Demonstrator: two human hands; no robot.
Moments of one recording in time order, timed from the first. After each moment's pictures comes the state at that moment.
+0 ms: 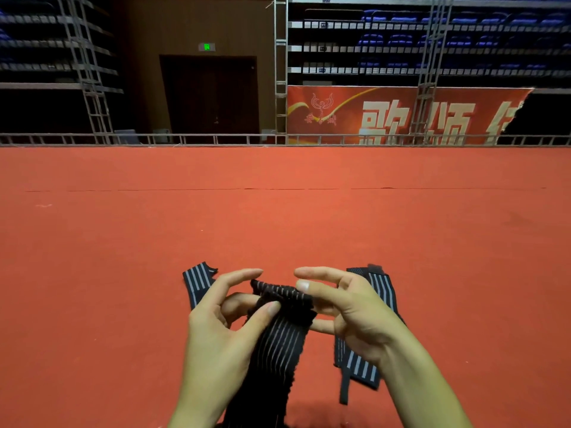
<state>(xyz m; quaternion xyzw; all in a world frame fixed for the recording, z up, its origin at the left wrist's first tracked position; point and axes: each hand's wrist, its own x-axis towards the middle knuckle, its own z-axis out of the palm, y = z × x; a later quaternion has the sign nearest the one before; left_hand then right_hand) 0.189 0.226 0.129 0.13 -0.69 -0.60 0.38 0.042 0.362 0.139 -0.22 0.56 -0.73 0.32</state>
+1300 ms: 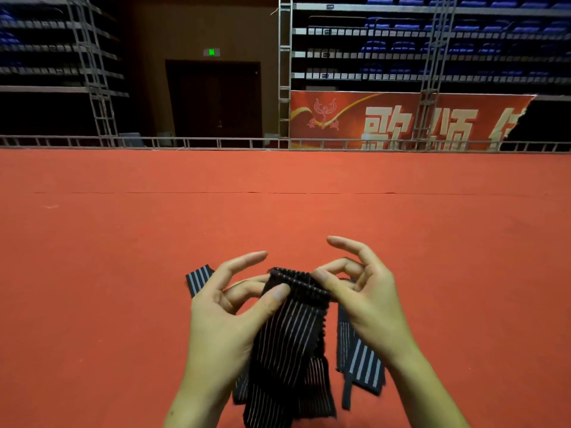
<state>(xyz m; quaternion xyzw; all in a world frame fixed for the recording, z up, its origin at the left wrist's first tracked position) 0.188 0.227 0.152 0.09 -0.62 -0.68 0.38 0.045 0.366 0.140 -0.34 0.61 -0.72 0.03</state>
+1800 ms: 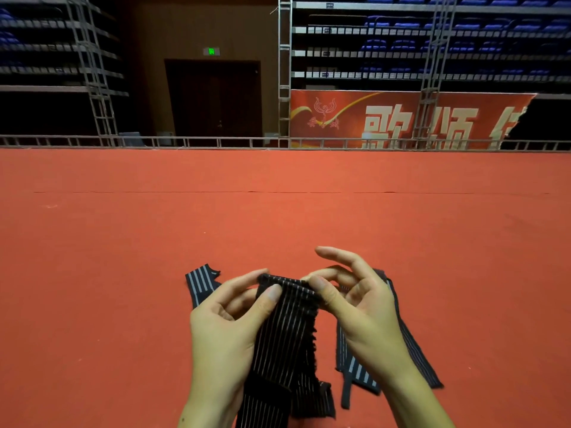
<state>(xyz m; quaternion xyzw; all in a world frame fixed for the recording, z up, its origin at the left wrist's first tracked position) 0.178 0.232 0.133 0.14 -0.56 -0.72 0.39 0.070 0.368 0.139 -0.35 0.54 -0.76 0.06</state>
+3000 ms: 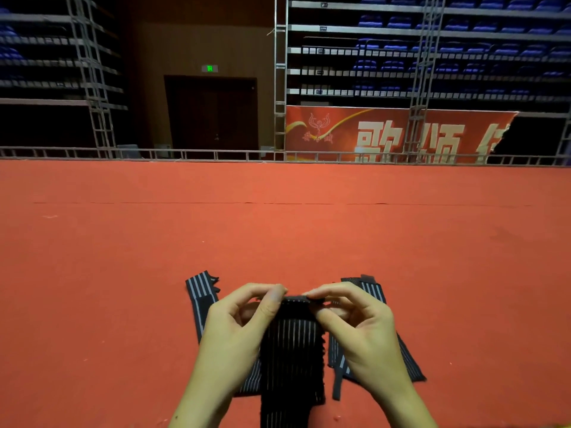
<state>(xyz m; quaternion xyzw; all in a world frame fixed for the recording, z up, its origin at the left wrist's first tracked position) 0.210 0.240 0.140 0.08 -0.69 -0.65 0.32 0.106 0.397 0.126 -0.36 0.60 -0.72 0.00</state>
